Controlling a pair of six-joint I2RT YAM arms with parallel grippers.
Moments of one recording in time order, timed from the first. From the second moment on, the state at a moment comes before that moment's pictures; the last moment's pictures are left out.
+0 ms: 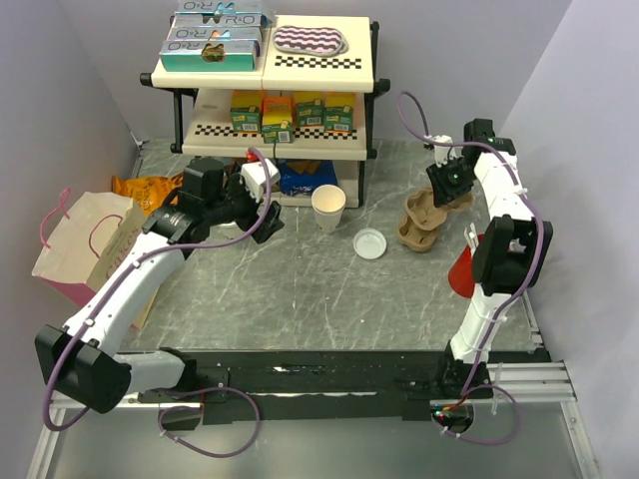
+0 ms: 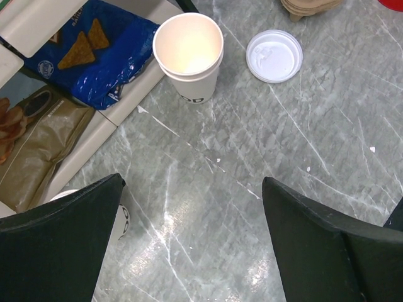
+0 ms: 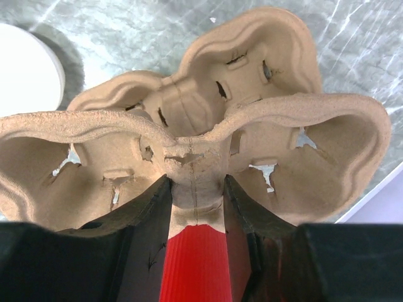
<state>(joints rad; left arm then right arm) -0.41 1.24 1.21 -0.47 0.41 0.30 -0.12 1.95 1.82 -1.06 -0.28 -0.63</state>
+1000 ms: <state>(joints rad) 0.28 1.36 2.00 -0.97 -0.39 0.38 -0.02 1.42 1.46 -0.88 -0.65 -0.34</state>
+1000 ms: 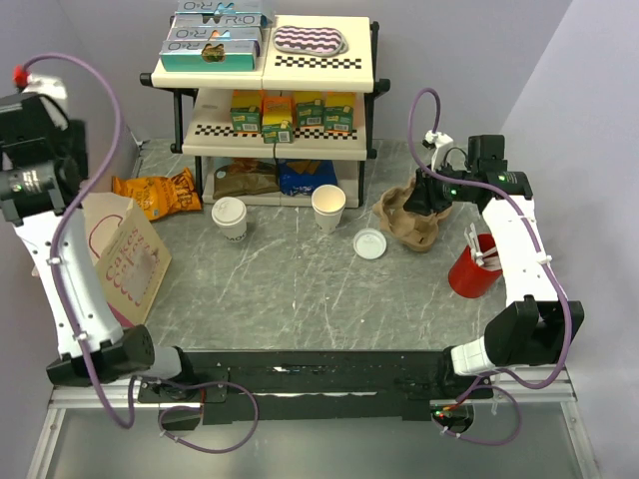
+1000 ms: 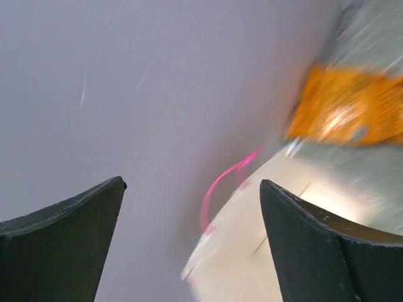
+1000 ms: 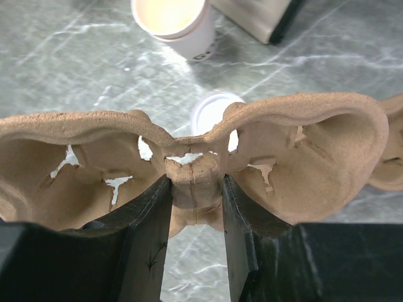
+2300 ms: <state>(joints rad) 0.67 1.54 1.82 -1.34 -0.14 0.35 0.06 1.42 1.44 -0.93 -0.73 -0.35</state>
